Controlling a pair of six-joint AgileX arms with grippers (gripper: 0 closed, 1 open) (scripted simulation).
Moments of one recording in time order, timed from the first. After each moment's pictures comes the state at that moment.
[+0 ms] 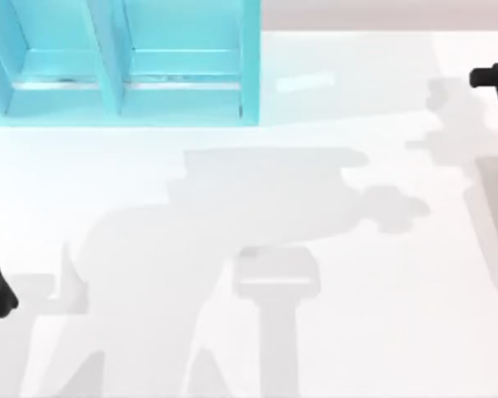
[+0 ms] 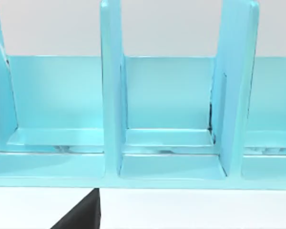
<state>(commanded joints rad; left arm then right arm) 0.00 0.00 0.00 0.00 0.00 0.00 0.06 2.02 1.78 -1.21 -0.01 0.08</state>
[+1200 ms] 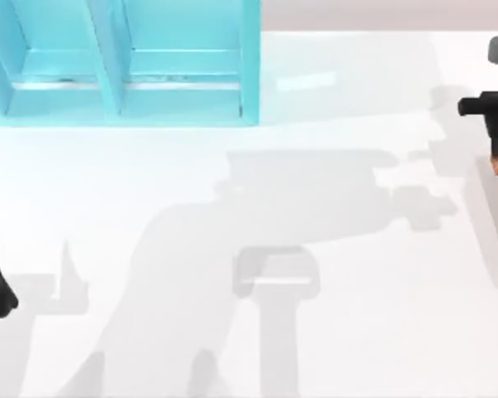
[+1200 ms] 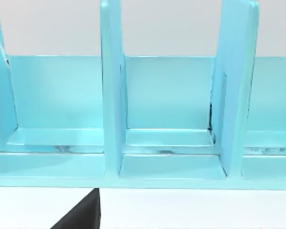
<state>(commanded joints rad) 0.00 0.00 0.00 0.00 0.00 0.00 0.07 2.03 1.65 -1.07 -0.01 0.08</state>
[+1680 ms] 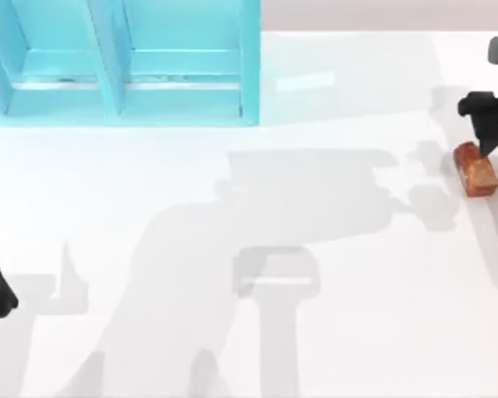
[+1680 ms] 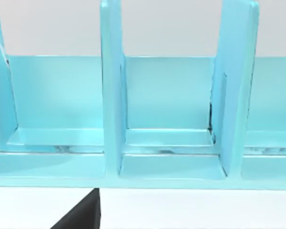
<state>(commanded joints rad) 0.00 0.00 0.00 0.00 0.00 0.00 0.07 2.03 1.65 -1.07 -0.01 0.08</state>
